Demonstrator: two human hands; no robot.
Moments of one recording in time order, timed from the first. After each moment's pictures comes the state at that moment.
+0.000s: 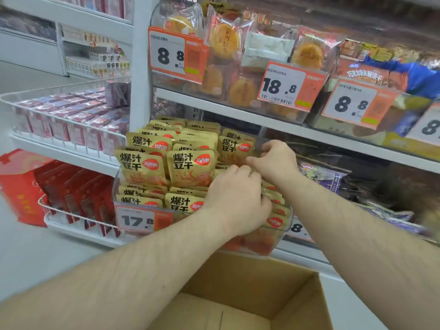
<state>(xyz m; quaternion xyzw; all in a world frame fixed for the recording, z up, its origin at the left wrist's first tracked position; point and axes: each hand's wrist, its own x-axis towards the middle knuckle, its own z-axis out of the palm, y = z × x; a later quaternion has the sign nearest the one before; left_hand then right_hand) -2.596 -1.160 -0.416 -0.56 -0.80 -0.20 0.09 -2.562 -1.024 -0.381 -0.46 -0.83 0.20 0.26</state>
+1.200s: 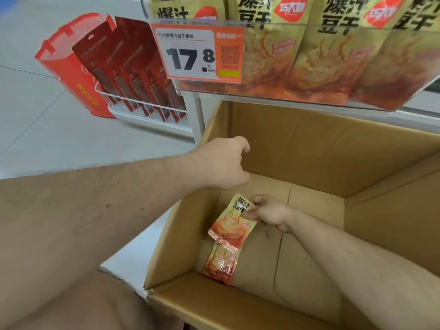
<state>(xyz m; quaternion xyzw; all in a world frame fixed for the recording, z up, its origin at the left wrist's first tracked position) -2.638 -1.274 -0.578 -0.45 -0.83 -0.08 -0.32 -2.513 -1.170 -0.775 -0.38 -0.66 0.63 -0.18</state>
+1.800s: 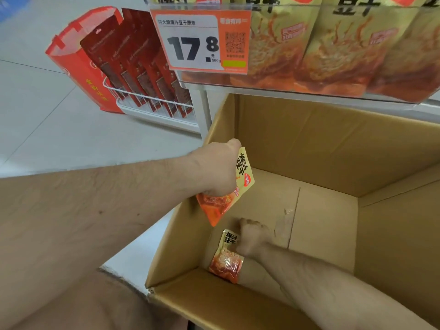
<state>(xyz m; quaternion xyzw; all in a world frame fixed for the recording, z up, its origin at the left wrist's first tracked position) -2.639 -1.283 -0.582 -0.41 -0.85 0.03 -0.32 -2.509 -1.246 -0.845 -0.30 -0.87 0.25 -0.29</state>
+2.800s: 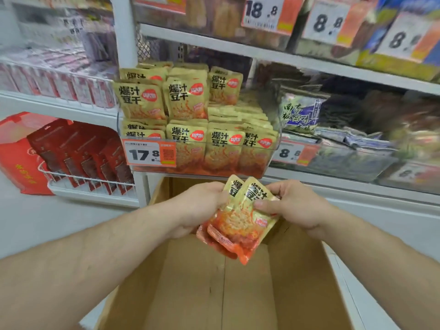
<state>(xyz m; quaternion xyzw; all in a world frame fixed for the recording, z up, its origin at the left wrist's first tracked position) -2.563 -1.276 -0.492 -0.35 -0.65 -0.43 -0.52 -2.397 -1.158 -0.472 -0.39 -0.76 0.52 0.06</state>
